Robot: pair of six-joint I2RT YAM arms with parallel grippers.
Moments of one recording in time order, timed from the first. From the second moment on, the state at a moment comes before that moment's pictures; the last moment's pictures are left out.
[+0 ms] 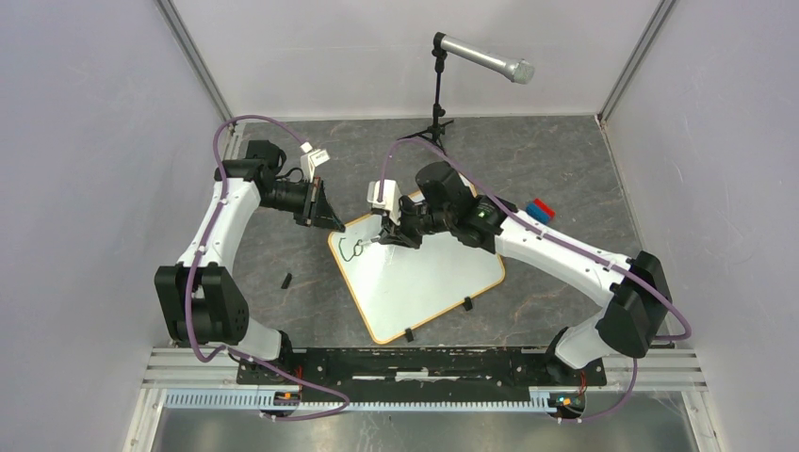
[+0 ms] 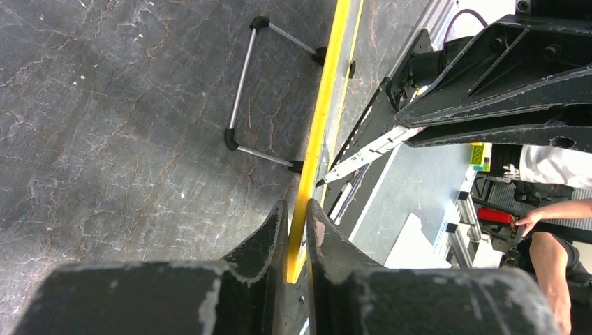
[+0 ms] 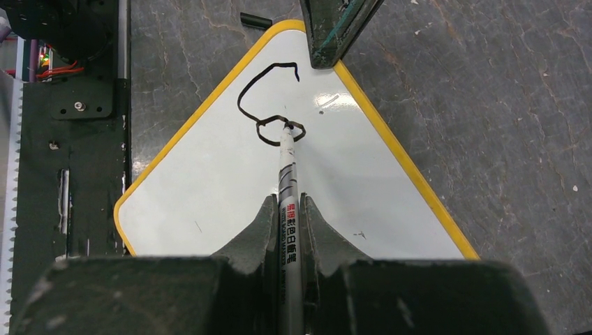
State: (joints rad) left arm -0.01 1.49 1.30 -1.14 0.99 0.36; right arm 0.88 1.51 1.29 -0.34 -0.47 -0.39
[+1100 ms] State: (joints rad) left arm -0.02 1.48 1.30 -1.15 0.99 0.36; right arm 0.83 1.47 1.27 -0.35 -0.50 -0.39
